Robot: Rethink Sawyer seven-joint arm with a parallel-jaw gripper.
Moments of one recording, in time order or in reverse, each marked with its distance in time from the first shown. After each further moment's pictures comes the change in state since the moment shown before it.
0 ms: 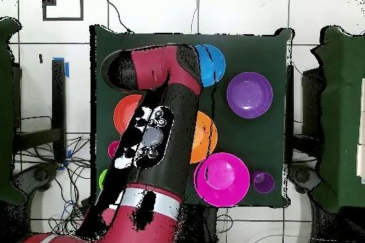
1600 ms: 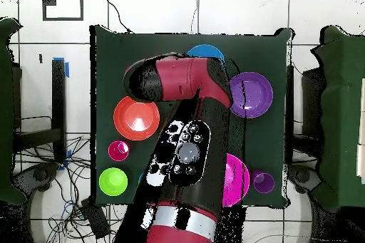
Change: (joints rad) arm -0.094 -0.116 0.089 0.150 -0.066 -0.141 0.000
